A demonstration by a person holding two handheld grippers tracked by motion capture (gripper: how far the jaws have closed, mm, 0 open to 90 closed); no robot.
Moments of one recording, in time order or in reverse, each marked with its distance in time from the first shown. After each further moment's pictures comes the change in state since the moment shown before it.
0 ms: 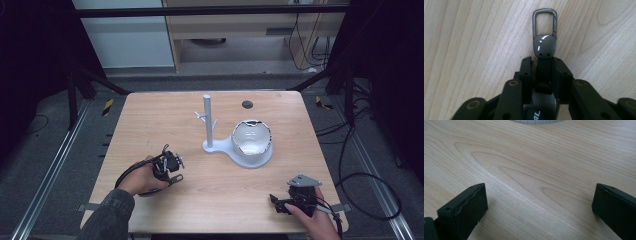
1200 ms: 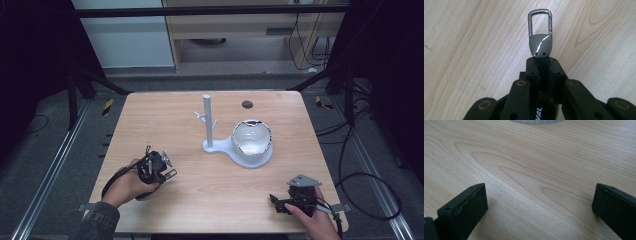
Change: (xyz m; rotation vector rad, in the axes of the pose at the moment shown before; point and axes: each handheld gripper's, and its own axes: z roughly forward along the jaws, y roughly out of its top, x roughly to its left) left arm -0.006 -0.041 -0.027 -0.202 0.053 -0.085; right arm 0.000 0.000 0.000 -0.001 -0.001 -0.002
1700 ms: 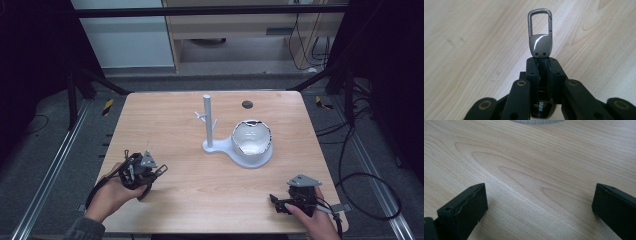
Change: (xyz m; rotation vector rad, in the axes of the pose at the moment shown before) left arm -0.012 -0.035 -0.042 -0.192 0.109 -0.080; right arm 0.000 0.000 0.000 0.000 0.004 0.001
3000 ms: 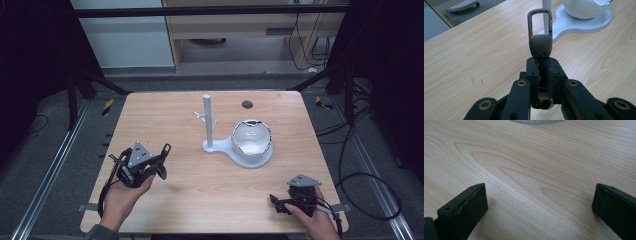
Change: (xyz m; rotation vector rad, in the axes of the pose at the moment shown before) left arm -0.019 0.021 -0.027 -0.407 0.129 -0.184; right arm 0.000 0.000 0.000 0.000 0.000 -0.001
